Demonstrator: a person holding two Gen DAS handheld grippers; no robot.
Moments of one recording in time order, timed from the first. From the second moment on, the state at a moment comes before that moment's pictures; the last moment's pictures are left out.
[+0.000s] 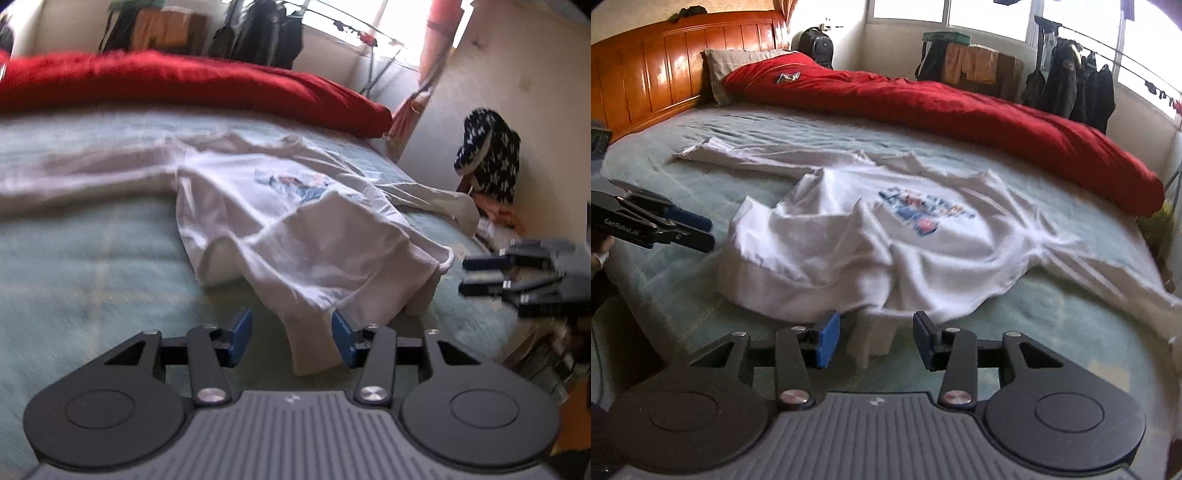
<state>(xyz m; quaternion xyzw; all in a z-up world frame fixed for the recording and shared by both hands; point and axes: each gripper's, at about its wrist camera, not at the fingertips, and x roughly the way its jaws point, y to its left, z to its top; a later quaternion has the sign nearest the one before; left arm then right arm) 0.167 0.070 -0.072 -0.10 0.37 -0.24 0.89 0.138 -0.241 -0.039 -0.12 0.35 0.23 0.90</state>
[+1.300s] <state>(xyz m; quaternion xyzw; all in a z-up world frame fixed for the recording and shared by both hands) 0.174 0.057 -0.092 -0.17 0.32 -0.28 0.89 0.151 -0.262 -0.081 0.01 0.35 0.24 0.91</state>
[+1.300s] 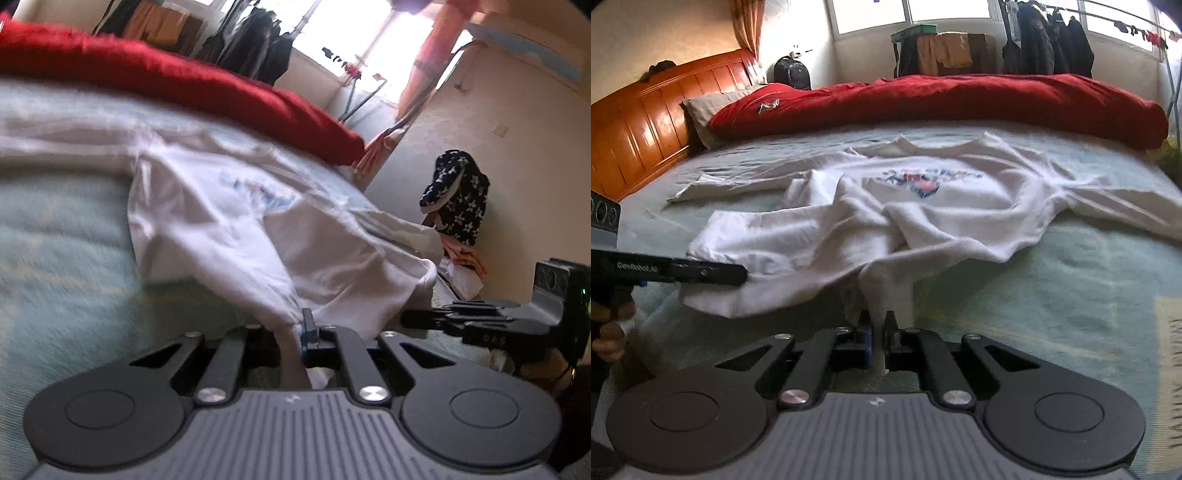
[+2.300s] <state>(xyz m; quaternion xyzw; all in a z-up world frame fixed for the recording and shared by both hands) 0.152 0.127 -0.128 -0.26 0.38 -0.22 0.86 0.134 -0.380 -0.135 0.28 0.42 0.23 0.84</state>
